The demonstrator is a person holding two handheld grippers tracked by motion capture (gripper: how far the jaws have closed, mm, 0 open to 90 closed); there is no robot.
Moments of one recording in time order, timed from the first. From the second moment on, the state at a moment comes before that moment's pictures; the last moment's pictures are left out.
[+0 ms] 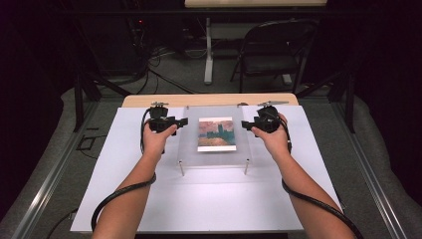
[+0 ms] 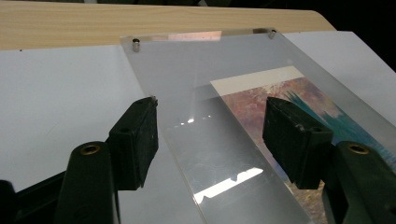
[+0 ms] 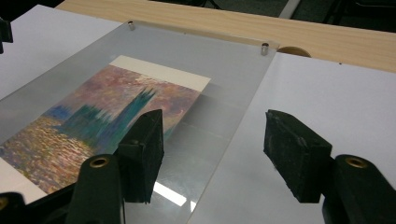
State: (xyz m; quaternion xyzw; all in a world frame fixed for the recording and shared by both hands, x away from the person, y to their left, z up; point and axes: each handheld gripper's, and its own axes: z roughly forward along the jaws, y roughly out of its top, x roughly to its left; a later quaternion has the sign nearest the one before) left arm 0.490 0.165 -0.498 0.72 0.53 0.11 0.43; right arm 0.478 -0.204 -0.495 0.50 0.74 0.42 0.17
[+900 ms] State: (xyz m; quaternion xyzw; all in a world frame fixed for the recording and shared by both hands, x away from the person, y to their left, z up) left arm 0.507 0.162 -0.525 0.72 0.55 0.10 0.42; right arm 0.494 -0.213 -0.525 0.54 0.72 0.41 0.15
